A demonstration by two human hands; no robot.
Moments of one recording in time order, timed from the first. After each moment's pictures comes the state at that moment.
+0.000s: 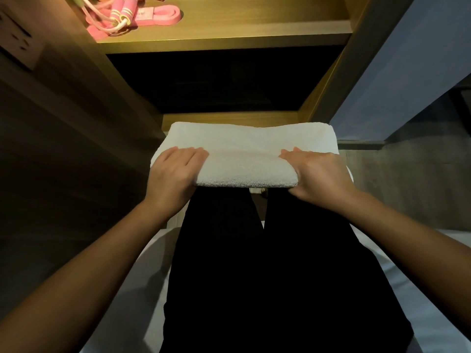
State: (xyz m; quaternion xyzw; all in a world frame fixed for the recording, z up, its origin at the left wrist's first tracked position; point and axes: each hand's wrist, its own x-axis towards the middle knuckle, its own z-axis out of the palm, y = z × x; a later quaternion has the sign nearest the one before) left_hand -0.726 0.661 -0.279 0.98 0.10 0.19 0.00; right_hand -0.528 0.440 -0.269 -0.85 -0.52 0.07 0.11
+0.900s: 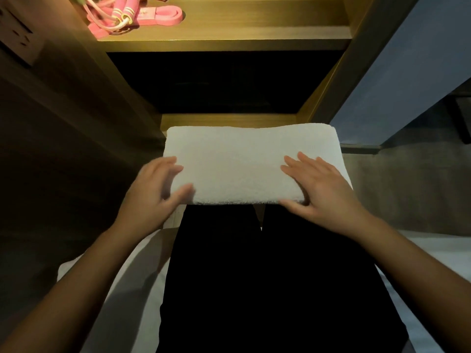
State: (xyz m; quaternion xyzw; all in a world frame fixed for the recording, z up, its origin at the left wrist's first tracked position) left_hand -0.772 0.662 -0.258 0.91 0.27 0.07 0.31; right_hand -0.535 0.410 -0.264 -0.82 -0.53 0.16 0.12
